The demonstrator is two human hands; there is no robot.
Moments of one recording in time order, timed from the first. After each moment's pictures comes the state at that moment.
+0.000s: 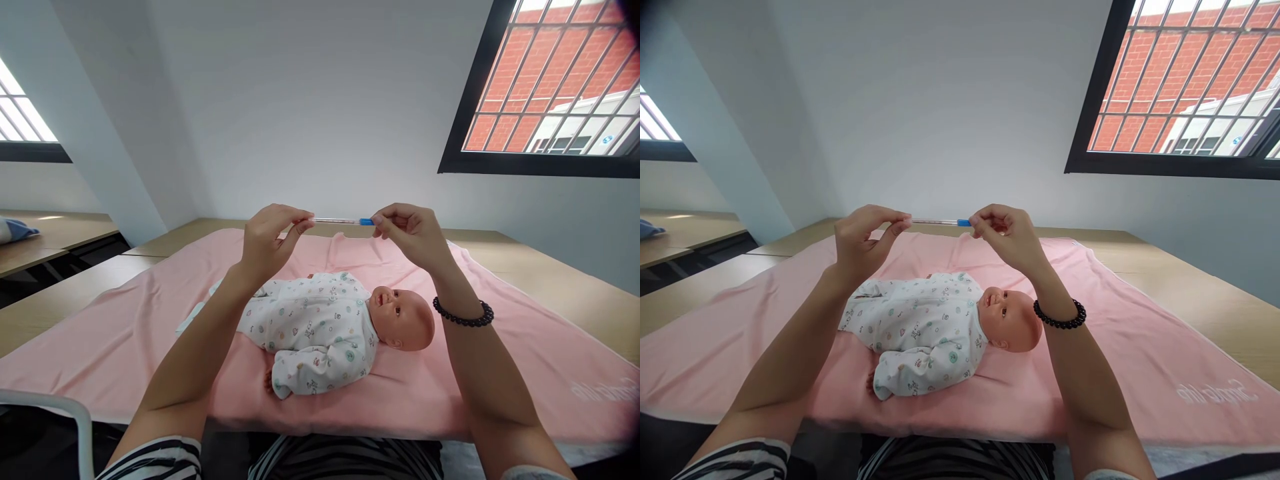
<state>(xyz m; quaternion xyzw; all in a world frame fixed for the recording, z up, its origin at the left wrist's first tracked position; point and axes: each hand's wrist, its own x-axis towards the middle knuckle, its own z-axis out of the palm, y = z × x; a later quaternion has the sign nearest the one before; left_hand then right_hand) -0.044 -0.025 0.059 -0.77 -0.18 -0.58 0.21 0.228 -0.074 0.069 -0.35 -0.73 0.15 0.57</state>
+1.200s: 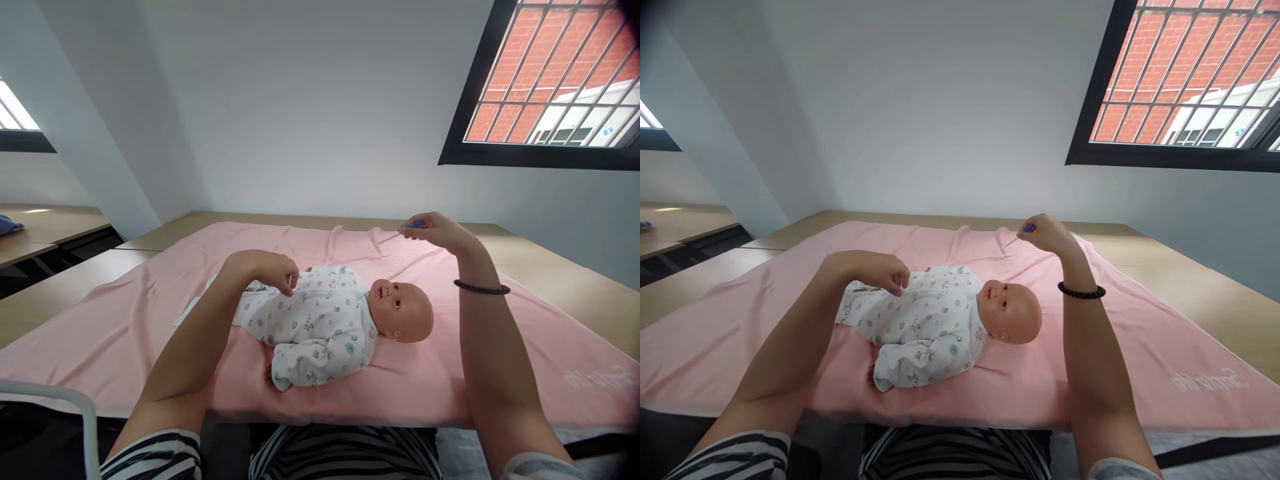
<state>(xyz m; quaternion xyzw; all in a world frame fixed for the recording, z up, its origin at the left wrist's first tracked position) -0.064 -0.019 0.054 -0.86 -0.46 0.18 -0.12 0.328 -0.031 0.051 -0.63 -0.68 0.14 0.36</state>
